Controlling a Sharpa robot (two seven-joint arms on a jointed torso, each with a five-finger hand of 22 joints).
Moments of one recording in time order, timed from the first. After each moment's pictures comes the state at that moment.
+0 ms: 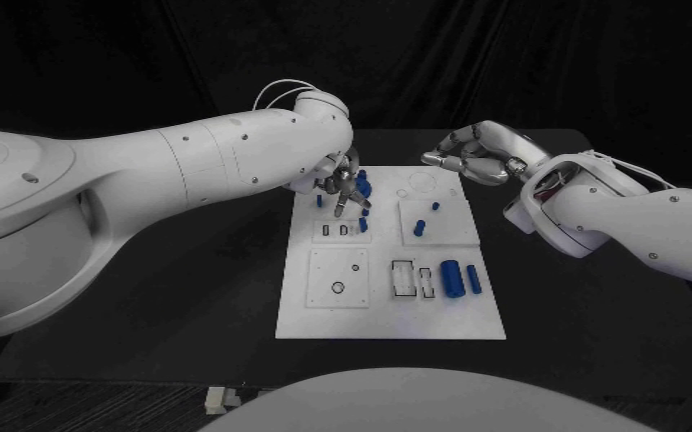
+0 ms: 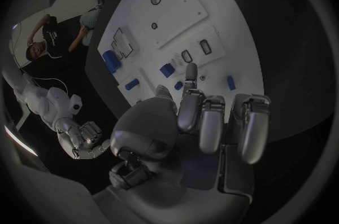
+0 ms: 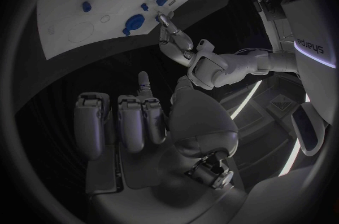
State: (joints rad) left arm 1.39 -0.28 -0.21 1.05 -1.12 0.56 -0.56; left_hand 1.14 0.26 -0.34 0.29 0.11 1.09 0.07 0.27 0.28 1.45 0.03 1.35 1.29 1.47 -0.03 1.57 1.31 0.01 1.47 0.09 1.57 1.31; right arm 1.27 -0.99 -0.21 1.65 -1.13 -0.52 0.03; right_hand 1.05 0.15 -0.28 0.29 0.25 0.77 0.11 0.41 0.16 1.47 0.01 1.57 1.31 1.47 -0.05 1.57 1.31 0.02 1.46 0.06 1.52 1.31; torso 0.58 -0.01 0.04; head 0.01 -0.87
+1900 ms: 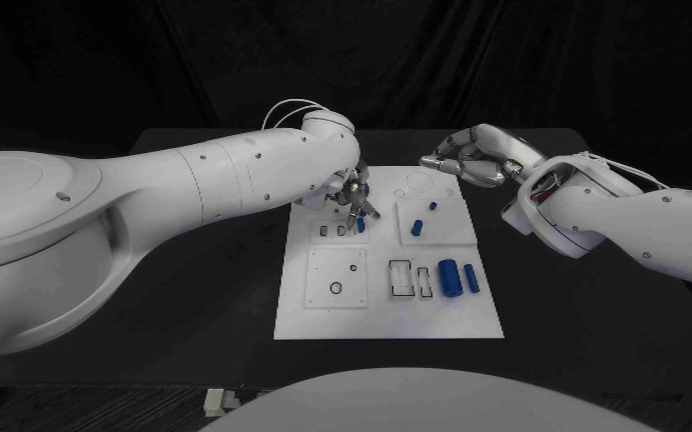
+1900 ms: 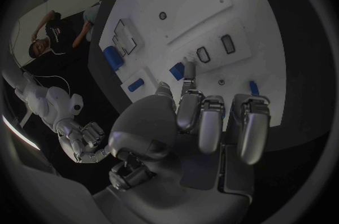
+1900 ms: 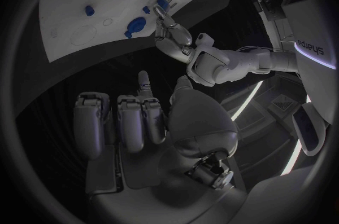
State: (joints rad) left arm 1.34 -0.24 -0.21 1.02 -1.12 0.49 -0.52; left_hand 1.18 0.22 -0.26 0.25 0.14 1.14 0.05 0.24 0.33 1.43 0.03 1.39 1.17 1.47 -0.04 1.57 1.31 0.01 1.47 0.07 1.57 1.31; right arm 1.26 -0.98 -0.21 1.64 -1.13 -0.51 0.03; right_hand 1.06 0.15 -0.30 0.29 0.26 0.79 0.11 0.41 0.16 1.47 0.02 1.57 1.31 1.47 -0.04 1.57 1.31 0.02 1.47 0.06 1.51 1.31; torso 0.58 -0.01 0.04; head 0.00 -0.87
